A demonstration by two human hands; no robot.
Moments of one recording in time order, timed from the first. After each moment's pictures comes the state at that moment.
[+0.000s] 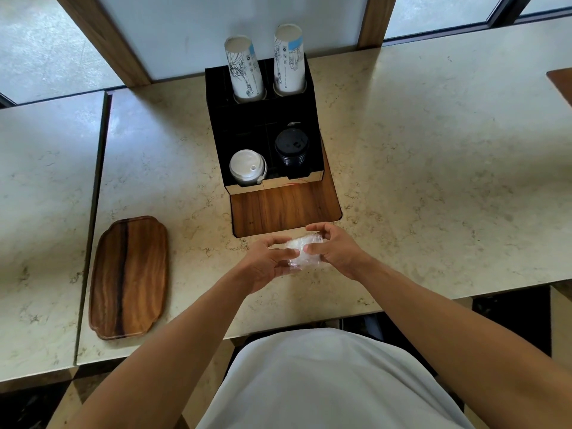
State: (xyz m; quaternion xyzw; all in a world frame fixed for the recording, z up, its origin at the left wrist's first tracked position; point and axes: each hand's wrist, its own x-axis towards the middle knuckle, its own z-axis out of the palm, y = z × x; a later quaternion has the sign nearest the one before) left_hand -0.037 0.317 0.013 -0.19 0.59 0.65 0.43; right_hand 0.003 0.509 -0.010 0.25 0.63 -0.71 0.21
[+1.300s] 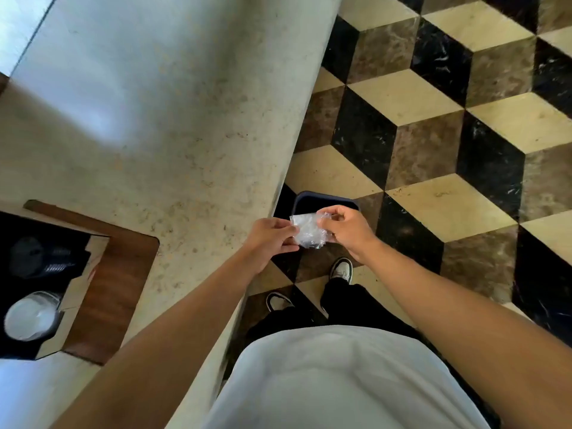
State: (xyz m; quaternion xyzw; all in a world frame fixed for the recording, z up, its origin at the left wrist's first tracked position) left_hand 0.117 0.549 -0.026 0.18 0.70 0.28 0.63; right_hand 0.311 0.596 -0.072 0.61 0.37 -0.67 -0.21
